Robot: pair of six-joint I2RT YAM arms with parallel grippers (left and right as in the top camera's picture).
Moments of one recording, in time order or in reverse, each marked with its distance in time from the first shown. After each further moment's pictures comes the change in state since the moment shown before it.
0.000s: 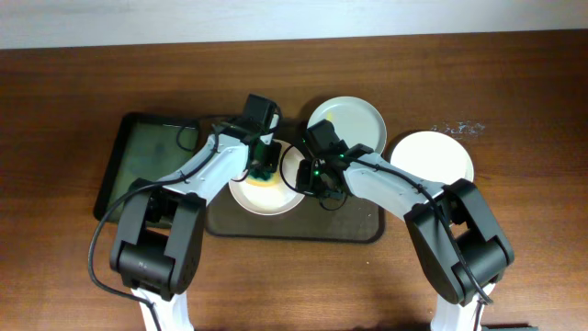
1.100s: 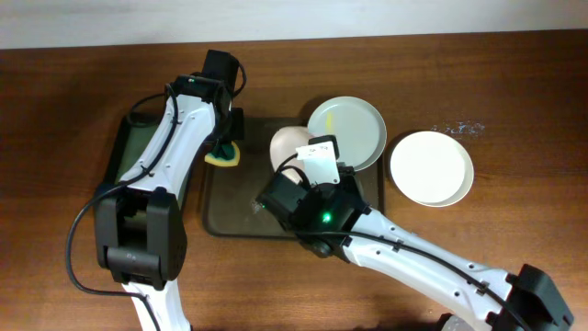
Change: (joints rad) left arm 0.150 0.027 0.367 -0.458 -0.066 -0.106; right arm 0.396 -0.384 0.019 -0.380 1.184 -0.192
